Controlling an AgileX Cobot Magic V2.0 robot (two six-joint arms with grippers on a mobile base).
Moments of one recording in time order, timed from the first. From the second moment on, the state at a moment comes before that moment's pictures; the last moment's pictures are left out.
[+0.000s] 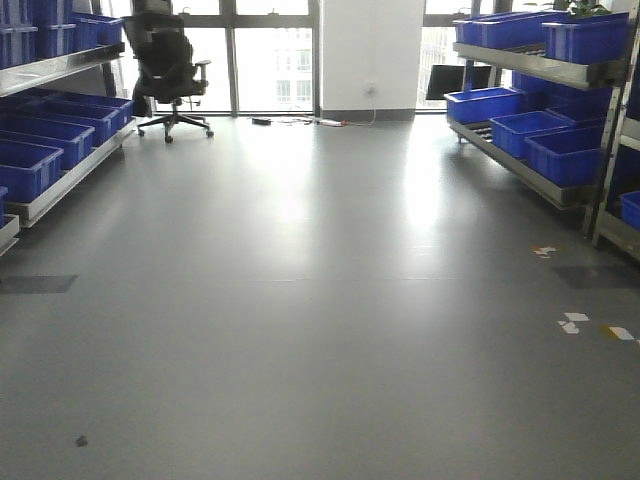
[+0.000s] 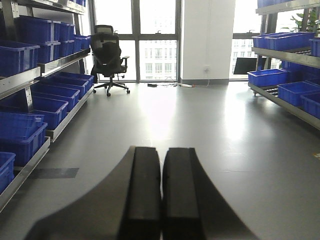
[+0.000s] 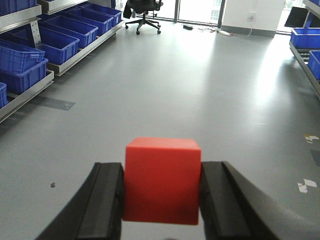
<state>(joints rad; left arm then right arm) -0.02 -0.01 0.01 0.00 0.00 -0.03 0.25 0.63 -0.78 0.01 0.38 -0.02</state>
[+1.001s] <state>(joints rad) -0.02 -0.01 0.01 0.00 0.00 -0.03 0.25 0.63 -0.78 0.01 0.38 -0.02</state>
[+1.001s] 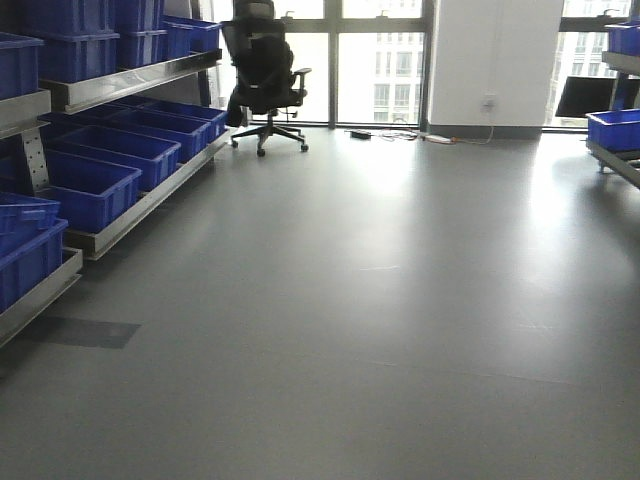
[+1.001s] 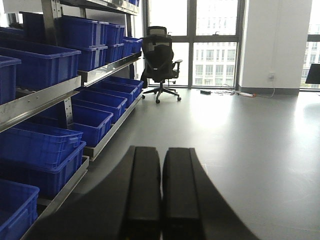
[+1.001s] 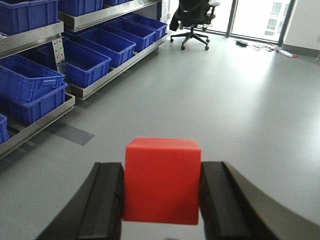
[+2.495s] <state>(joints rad) -0.02 -0.01 0.01 0.00 0.00 -0.03 0.25 0.63 -0.78 0.01 0.38 -0.02</state>
